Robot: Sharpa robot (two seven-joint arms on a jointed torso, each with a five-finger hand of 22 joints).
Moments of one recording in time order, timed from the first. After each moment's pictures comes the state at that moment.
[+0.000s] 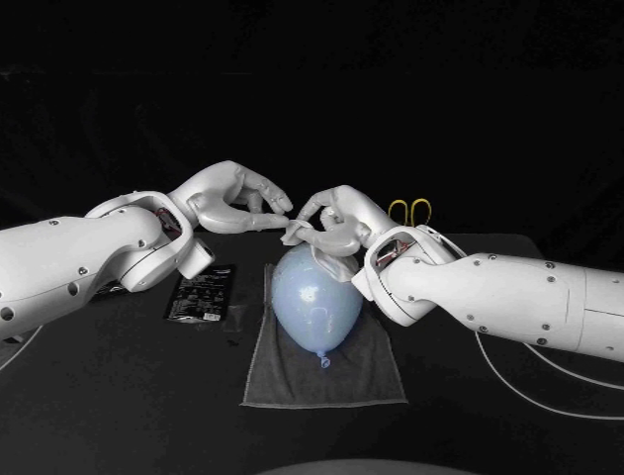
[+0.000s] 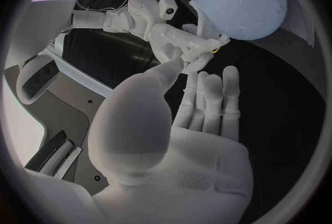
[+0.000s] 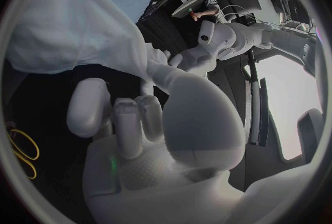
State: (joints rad) left arm 1.33 -0.88 -0.07 1.52 -0.78 -0.18 0.31; left_hand 1.34 -0.24 0.49 0.03 0.05 0.94 0.18 0.17 0.49 0.76 0.13 0.82 0.15 0.86 0.07 1.45 0.45 0.17 0.74 0.17 1.15 0.59; right arm 1.27 -0.59 -0.16 1.55 -1.02 -0.73 -0.09; right_hand 1.27 -0.13 0.60 0.03 0.06 0.93 0.07 0.65 0.36 1.47 -0.01 1.47 1.31 1.47 -0.07 1.56 1.31 0.09 1.46 0.04 1.11 1.31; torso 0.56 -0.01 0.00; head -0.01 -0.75
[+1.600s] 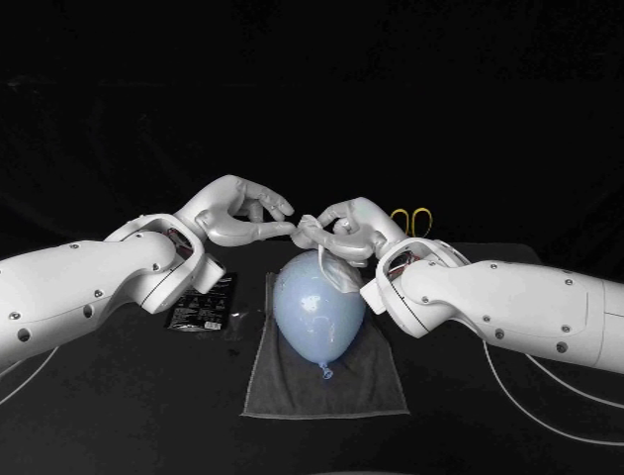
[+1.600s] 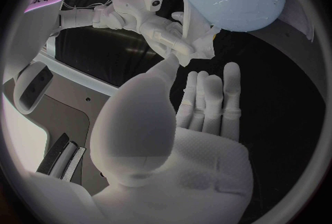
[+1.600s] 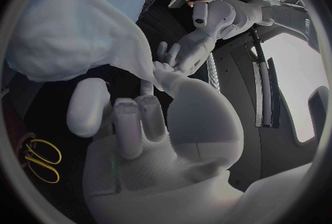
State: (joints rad) left arm 1.28 -0.86 -0.08 1.53 -0.76 -0.38 0.30; left_hand 1.42 -0.21 0.27 0.14 0.05 0.93 0.17 0.17 0.46 0.77 0.12 0.87 0.17 0.92 0.06 1.46 0.47 0.17 0.81 0.16 1.09 0.54; right arm 1.27 -0.63 -0.16 1.58 -0.81 -0.73 -0.04; right_hand 1.13 -0.12 0.53 0.14 0.11 0.94 0.06 0.65 0.36 1.46 -0.01 1.47 1.31 1.46 -0.07 1.57 1.31 0.08 1.45 0.04 1.11 1.31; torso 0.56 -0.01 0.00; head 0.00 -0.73
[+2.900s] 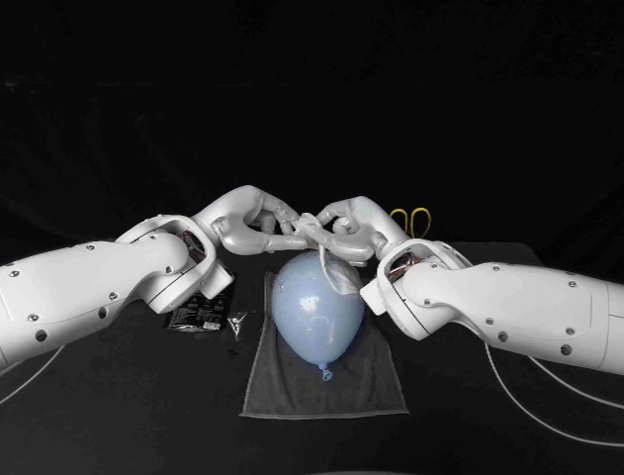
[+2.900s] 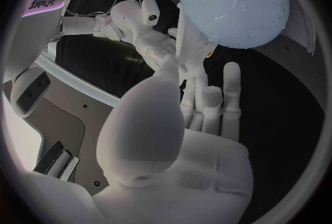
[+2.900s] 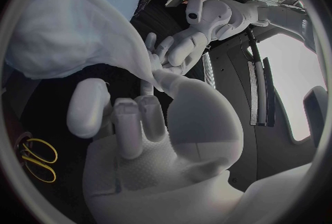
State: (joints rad) left arm 1.28 -0.82 -0.08 1.52 -0.84 -0.27 0.24; left_hand 1.55 -0.14 0.01 0.28 0.05 0.96 0.13 0.20 0.45 0.71 0.10 1.04 0.28 1.00 0.05 1.52 0.65 0.17 0.82 0.16 1.11 0.55; right arm 1.26 -0.65 -0.16 1.60 -0.81 -0.75 0.00; right_hand 1.14 -0.11 0.54 0.15 0.09 0.94 0.06 0.65 0.36 1.46 -0.01 1.47 1.31 1.46 -0.07 1.57 1.31 0.08 1.46 0.04 1.11 1.31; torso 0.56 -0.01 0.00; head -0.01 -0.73
